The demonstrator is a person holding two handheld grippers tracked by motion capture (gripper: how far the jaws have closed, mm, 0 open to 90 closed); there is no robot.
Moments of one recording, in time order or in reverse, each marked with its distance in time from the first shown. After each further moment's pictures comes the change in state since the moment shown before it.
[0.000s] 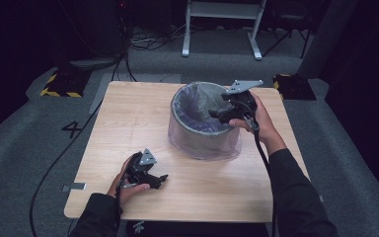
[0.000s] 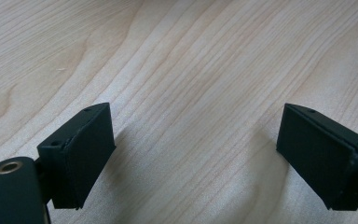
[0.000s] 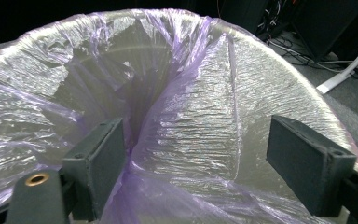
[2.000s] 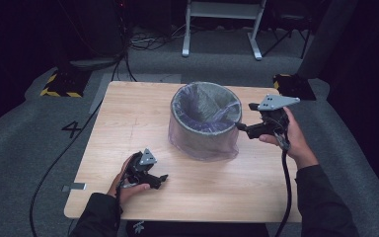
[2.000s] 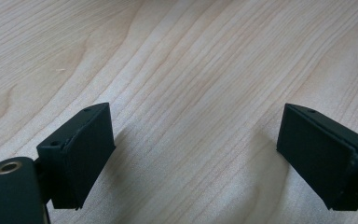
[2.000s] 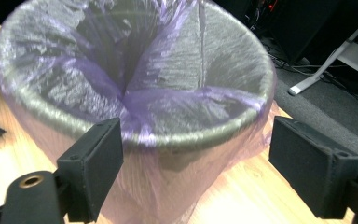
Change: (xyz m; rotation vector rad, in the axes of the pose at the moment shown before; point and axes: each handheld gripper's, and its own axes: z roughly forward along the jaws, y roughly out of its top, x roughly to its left) left arm 0.000 0.000 0.000 0.000 -0.001 0.005; right arm 0.000 -0.047 -0.075 -0.013 -0.068 -0.045
